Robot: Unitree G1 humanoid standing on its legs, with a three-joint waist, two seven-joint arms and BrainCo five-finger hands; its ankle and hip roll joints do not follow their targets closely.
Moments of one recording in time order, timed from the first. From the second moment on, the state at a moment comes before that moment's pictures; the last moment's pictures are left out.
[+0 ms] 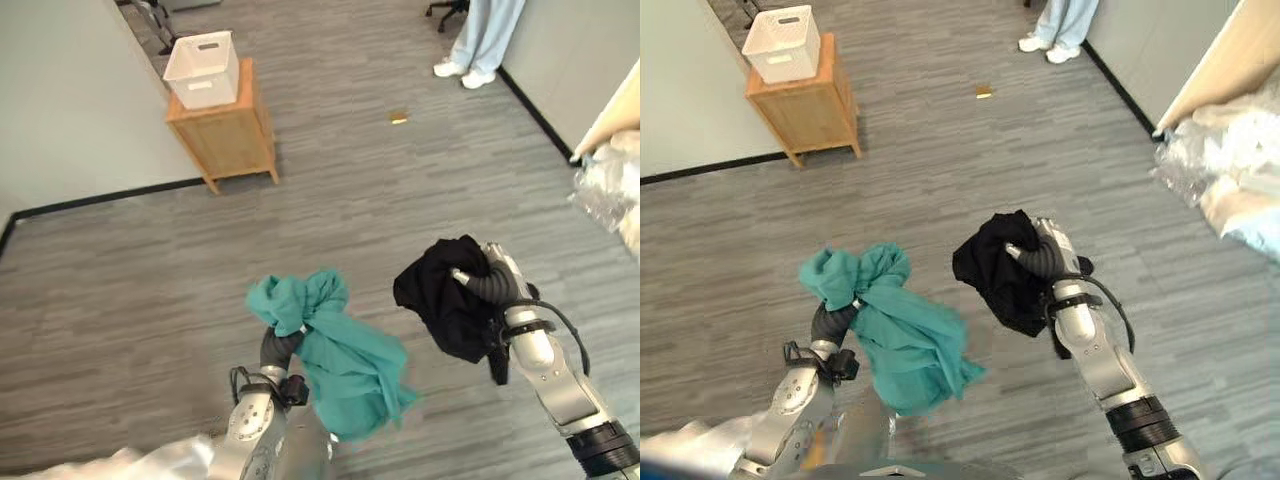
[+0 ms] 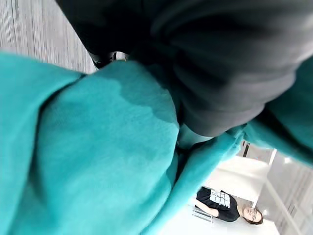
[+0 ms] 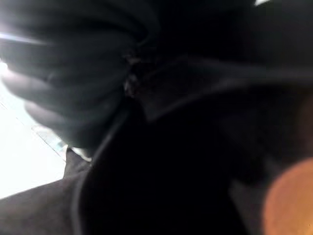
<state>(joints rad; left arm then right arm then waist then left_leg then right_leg) 0.21 0.34 -0.30 -0.07 -0.46 -0.16 0.19 -0.13 -0.50 0.23 -0.03 -0.29 -0.13 -0.24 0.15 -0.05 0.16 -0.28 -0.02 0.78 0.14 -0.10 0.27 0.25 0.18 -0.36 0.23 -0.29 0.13</state>
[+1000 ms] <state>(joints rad) 0.09 0.31 -0.15 -0.04 -0.29 -0.16 0.34 -0.27 -0.49 0.29 0.04 -0.39 -0.06 -0.24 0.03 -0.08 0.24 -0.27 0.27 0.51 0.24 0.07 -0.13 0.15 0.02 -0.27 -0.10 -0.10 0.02</state>
